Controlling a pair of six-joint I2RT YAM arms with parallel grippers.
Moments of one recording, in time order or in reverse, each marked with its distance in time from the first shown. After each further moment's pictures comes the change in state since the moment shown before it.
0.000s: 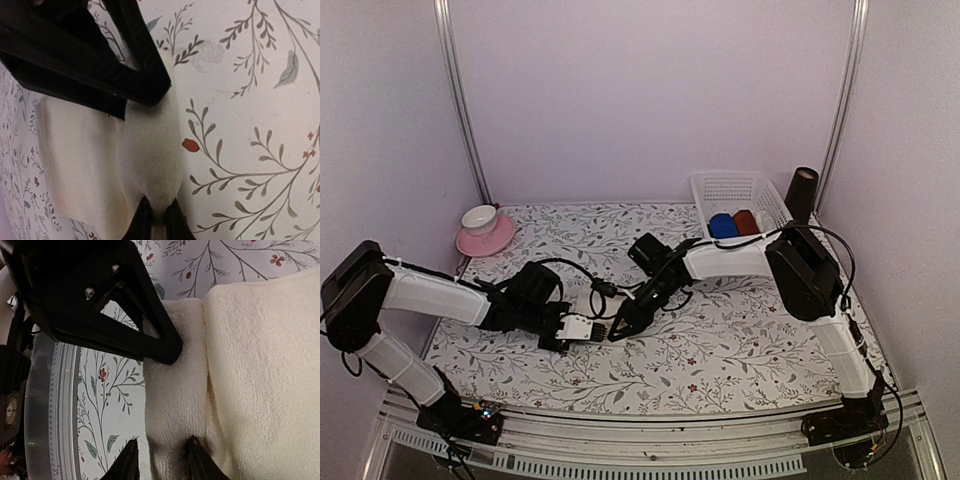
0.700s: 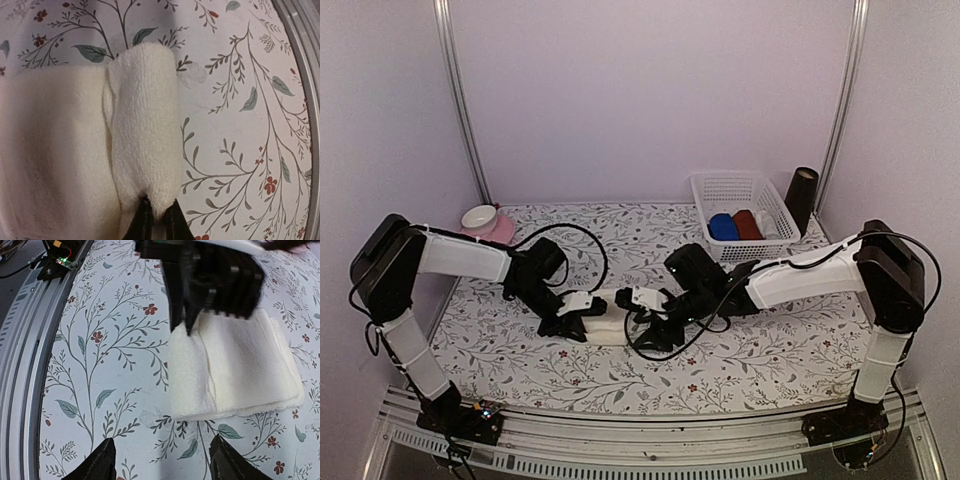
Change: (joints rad) left arm 0.167 0.229 0.343 -0.515 0.352 -0.077; right arm 0.083 -0.547 -0.671 0.479 0.414 -0.194
